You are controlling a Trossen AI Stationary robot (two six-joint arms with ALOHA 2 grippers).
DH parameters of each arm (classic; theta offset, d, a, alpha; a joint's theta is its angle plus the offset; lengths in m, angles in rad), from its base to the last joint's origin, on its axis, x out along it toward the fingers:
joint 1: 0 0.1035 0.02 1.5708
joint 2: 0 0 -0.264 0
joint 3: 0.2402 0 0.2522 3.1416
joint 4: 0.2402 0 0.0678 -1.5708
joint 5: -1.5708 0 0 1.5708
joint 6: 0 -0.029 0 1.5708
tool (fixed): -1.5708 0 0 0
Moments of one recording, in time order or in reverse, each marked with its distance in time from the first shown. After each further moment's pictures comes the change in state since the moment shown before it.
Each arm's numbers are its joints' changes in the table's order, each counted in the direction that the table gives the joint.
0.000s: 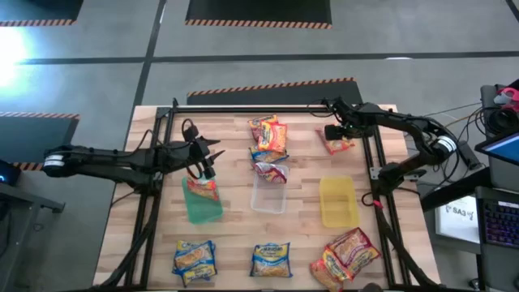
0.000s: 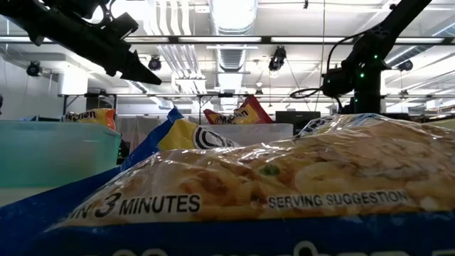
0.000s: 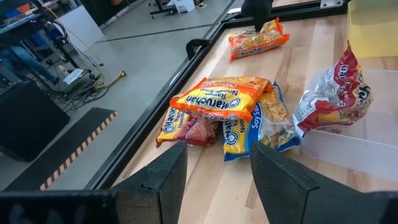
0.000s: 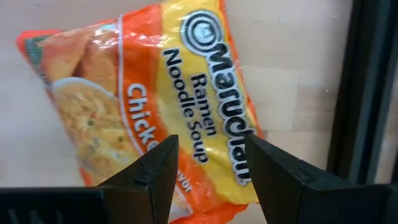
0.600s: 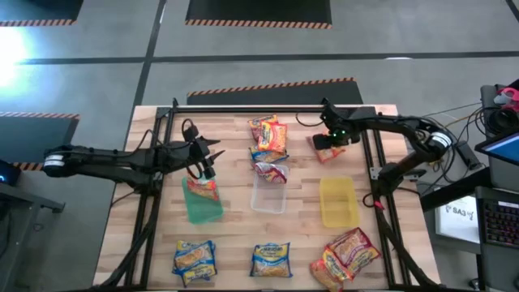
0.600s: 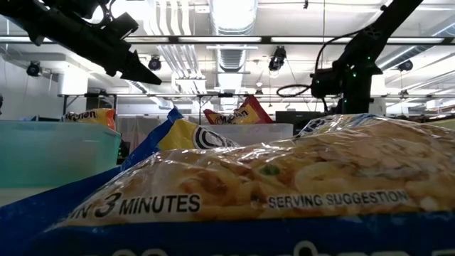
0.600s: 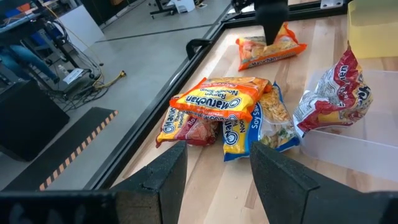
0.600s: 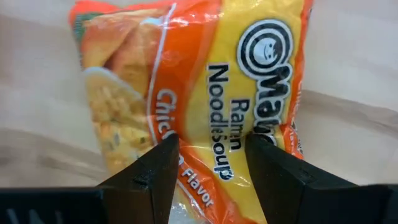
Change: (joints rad) left arm 0.000 0.000 0.000 0.000 0.000 0.003; right arm 0.146 -0.049 -0.002 -0.068 -0.176 0.003
